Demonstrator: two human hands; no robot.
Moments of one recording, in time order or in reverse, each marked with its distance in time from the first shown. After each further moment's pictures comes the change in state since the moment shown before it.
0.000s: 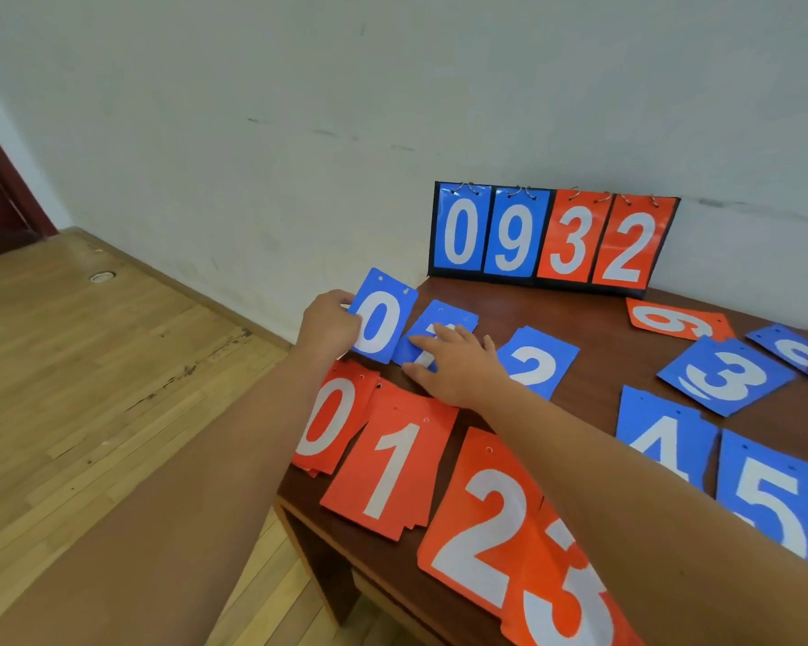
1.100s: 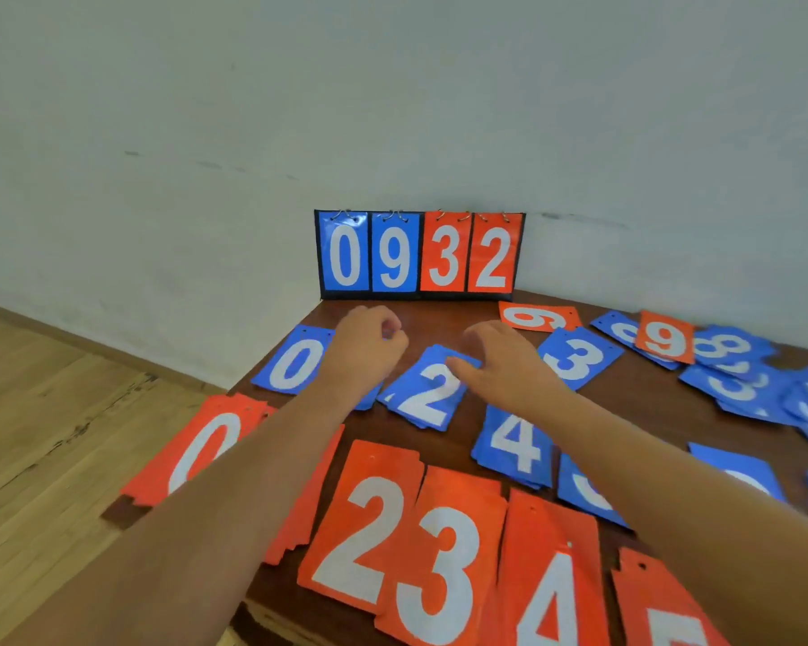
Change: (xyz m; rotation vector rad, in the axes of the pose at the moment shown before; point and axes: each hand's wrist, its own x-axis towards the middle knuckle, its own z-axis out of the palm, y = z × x) left_hand -0.076 0.112 0.098 0.128 -0.171 0.439; right_hand -0.116 0.126 -0.075 0.172 0.301 0.228
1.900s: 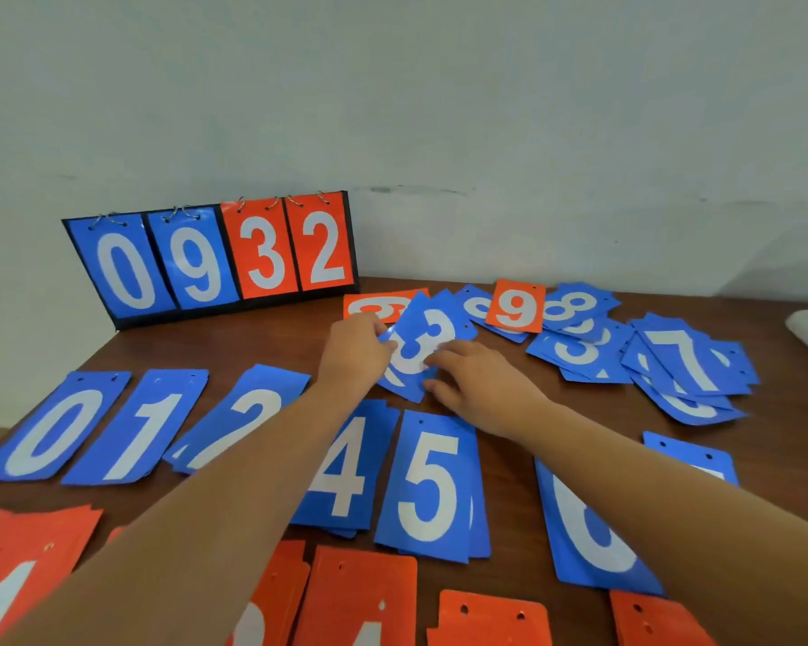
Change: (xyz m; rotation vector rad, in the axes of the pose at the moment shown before) left_hand 0.047 0.137 0.182 0.100 -0.221 0.019; right_hand -0.028 0.195 -0.033 -0.187 -0.074 -0.065
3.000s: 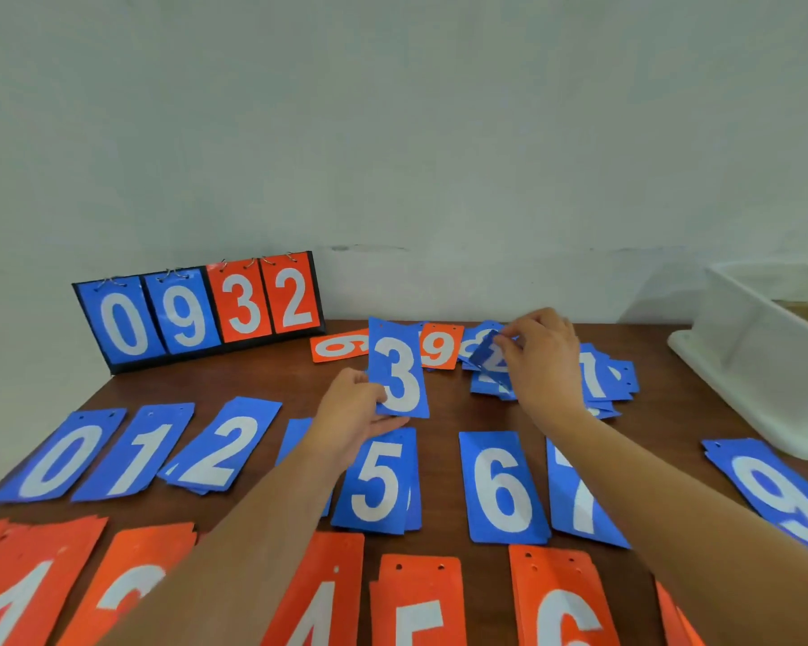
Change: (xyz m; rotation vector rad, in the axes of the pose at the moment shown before) left_hand -0.102 0.065 -0.015 -1.091 -0.243 -0.383; right_hand -0.089 0.039 -0.089 0.154 0.780 0.480
